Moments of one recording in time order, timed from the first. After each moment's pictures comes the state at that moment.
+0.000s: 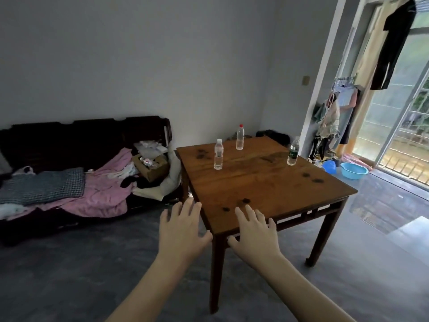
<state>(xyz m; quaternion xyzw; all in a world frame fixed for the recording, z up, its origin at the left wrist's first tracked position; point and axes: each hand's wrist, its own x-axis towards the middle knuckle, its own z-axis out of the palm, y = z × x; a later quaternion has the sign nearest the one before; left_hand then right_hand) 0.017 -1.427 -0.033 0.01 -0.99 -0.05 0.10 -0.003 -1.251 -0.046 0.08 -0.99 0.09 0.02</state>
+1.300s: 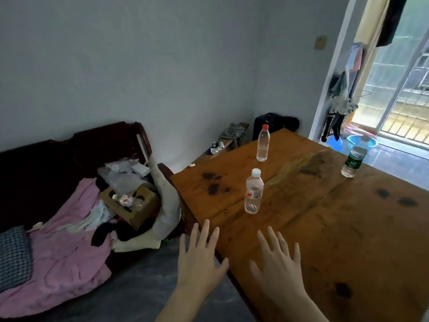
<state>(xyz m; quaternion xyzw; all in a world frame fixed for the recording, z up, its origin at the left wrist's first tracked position) -0.547 -1.628 -0.138 -0.12 -0.99 -0.06 -0.05 -0.508 -1.443 -0.148 -0.08 -0.99 0.12 -0.03</state>
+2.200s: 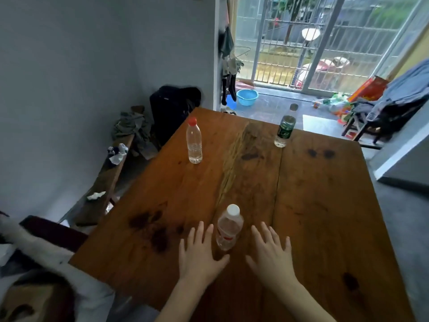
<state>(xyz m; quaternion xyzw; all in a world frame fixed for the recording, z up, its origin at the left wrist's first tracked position) -0.858 -1.541 -0.228 -0.36 -0.91 -0.10 -0.19 -0.723 -1.415 -0.202 -0.39 -0.91 0.11 -0.10</state>
